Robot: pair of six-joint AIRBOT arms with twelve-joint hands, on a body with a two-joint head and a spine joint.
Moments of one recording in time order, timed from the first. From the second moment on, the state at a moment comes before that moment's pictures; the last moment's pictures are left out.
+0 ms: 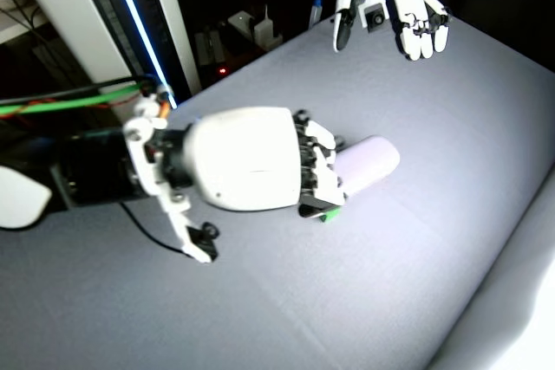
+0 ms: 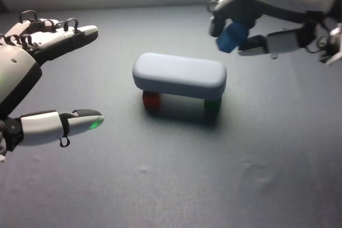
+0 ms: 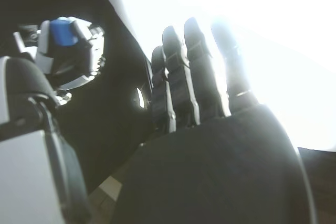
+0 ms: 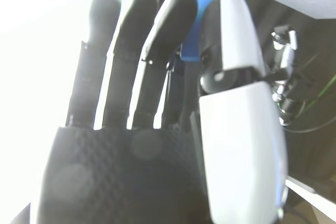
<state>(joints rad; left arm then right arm) 1.17 -0.85 0.91 -0.31 -1.33 0.78 -0.35 -1.23 1.48 -0.60 0.69 -0.35</state>
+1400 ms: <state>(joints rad) 1.17 -0.85 0.91 -0.31 -1.32 0.78 -0.31 -1.40 1.57 -0.73 0.48 -0.35</state>
